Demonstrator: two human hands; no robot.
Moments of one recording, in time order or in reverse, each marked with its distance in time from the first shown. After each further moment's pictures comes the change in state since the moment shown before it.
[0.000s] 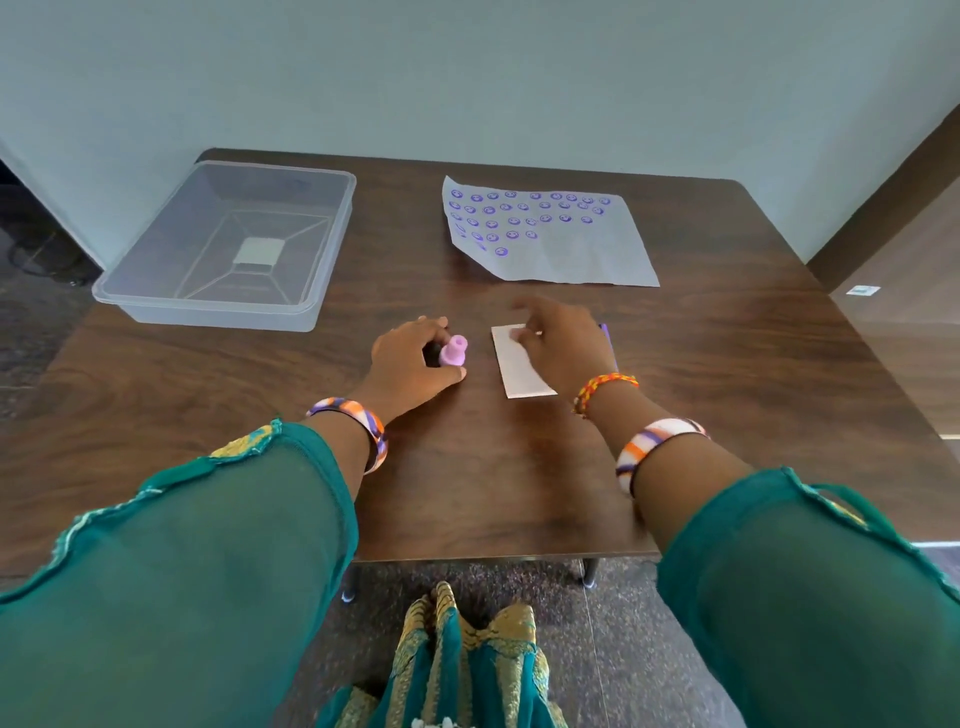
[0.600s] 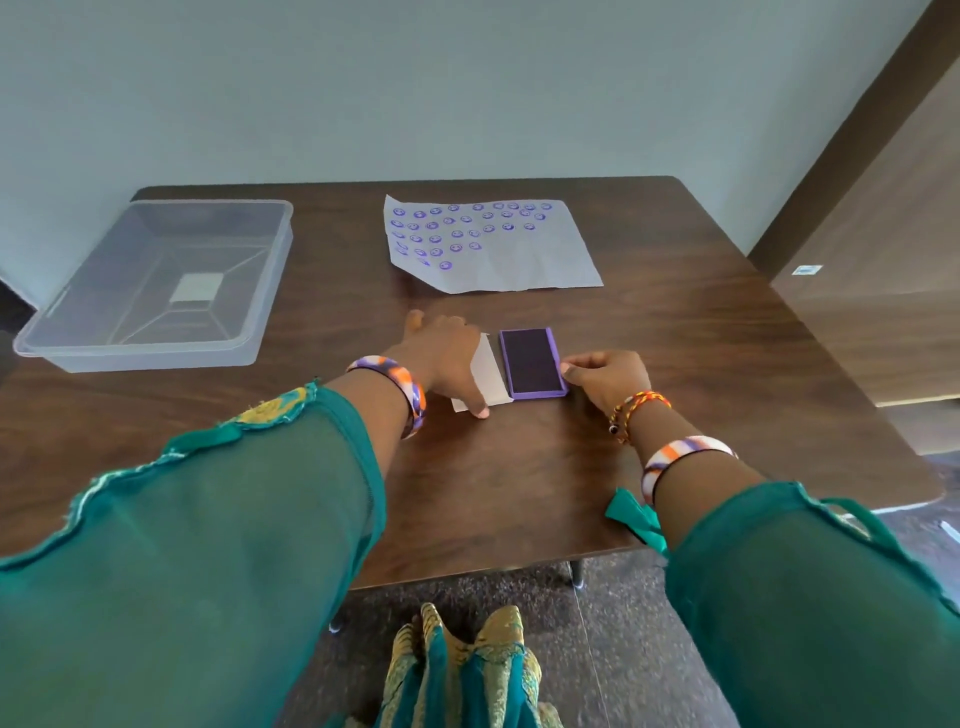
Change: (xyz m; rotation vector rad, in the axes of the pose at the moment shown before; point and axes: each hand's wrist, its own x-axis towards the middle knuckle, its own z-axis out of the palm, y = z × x) left_hand 0.040 0.093 0.020 0.666 -0.468 0.237; right_hand -0.019 0.095 -0.023 0.422 0.077 0.573
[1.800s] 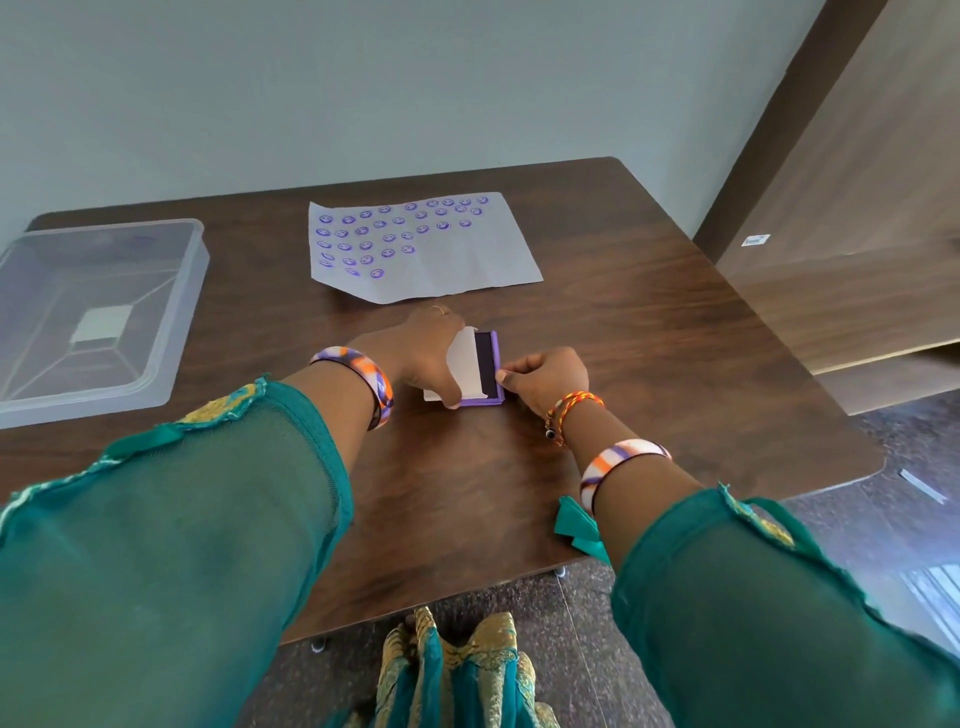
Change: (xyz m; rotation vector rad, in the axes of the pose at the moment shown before) left_hand 0.042 0.032 -0.013 -0.185 -0.112 0.084; right_hand 0.006 -0.005 -0.004 0.005 -0.079 0.063
